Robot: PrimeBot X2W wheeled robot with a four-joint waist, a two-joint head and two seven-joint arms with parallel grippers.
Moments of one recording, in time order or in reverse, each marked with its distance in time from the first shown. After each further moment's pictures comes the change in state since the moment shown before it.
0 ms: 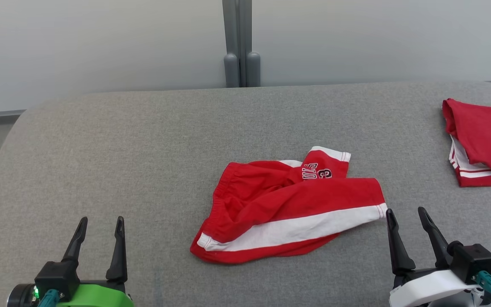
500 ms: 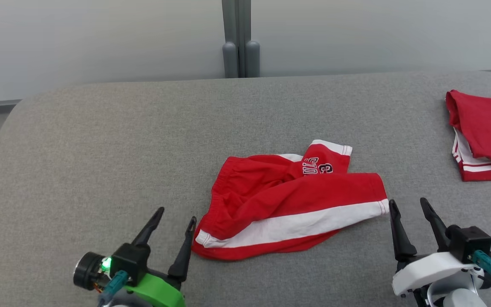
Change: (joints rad) left arm -0.103 0.054 -0.315 0.073 -0.027 0.000 0.000; right arm -0.099 -0.034 -0.010 0.142 0.005 0.000 0.000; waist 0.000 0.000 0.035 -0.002
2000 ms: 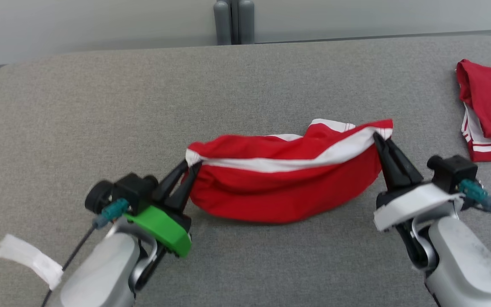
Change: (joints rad) left arm -0.345 0.134 -0.335 0.086 -0.348 0.000 0.000; right arm -0.295 -0.109 0.222 0.073 0.175 0.000 0.000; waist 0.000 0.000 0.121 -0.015
